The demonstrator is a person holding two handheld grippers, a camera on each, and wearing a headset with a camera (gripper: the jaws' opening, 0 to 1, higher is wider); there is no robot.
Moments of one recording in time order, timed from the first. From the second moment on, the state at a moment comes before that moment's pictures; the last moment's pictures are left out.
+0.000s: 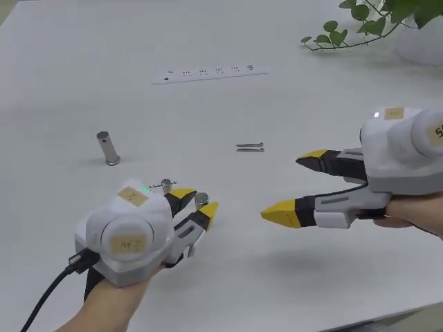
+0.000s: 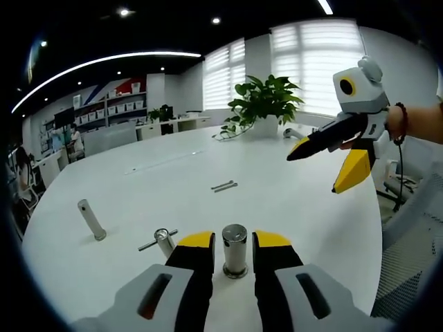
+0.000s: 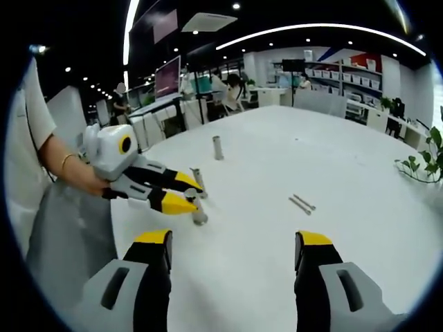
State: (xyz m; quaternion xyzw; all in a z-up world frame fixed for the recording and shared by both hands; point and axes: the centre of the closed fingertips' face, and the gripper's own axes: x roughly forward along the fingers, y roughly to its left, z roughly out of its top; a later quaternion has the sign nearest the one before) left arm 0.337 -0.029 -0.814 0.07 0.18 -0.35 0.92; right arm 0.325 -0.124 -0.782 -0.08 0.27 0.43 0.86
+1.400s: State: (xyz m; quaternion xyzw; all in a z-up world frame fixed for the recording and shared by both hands) left arm 0.310 -0.004 -0.791 0.04 0.17 -0.37 0.91; right arm 0.432 -0.127 -0.828 -0.26 0.34 0.45 0.79
